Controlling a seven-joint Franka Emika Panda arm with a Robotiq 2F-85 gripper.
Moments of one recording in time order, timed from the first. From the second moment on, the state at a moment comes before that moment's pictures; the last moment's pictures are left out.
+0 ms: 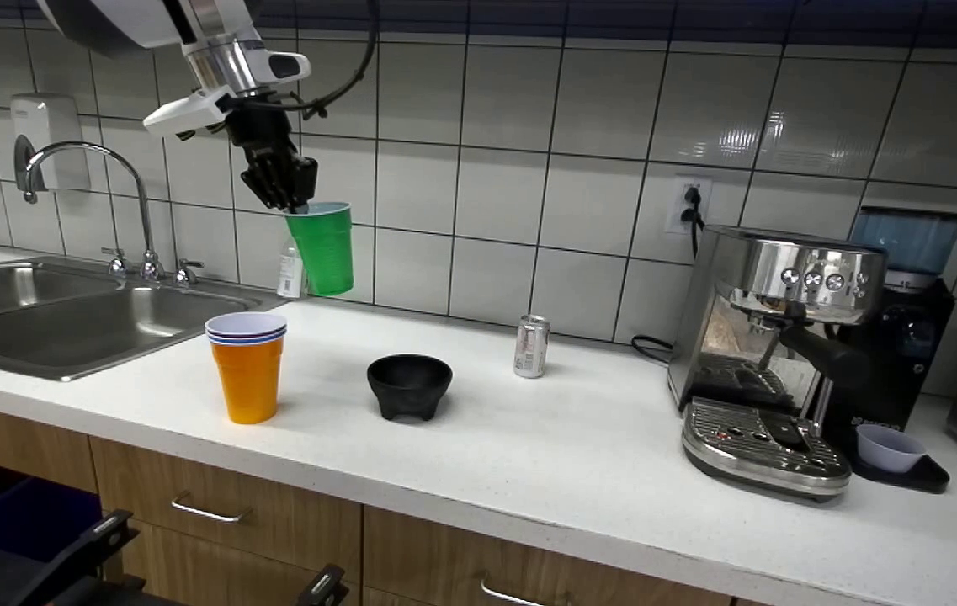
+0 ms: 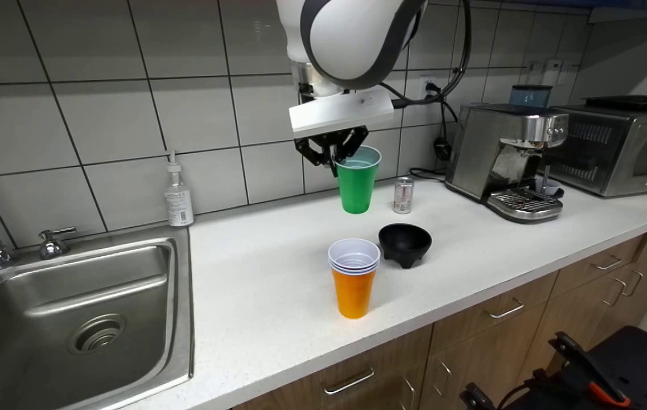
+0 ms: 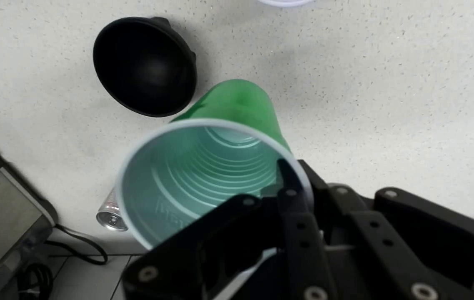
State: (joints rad) arm 0.18 -0.01 0.13 -2.28 -0.52 2.42 0.89
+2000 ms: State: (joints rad) arm 0.26 0.01 0.24 -2.27 -0.43 2.22 1.26
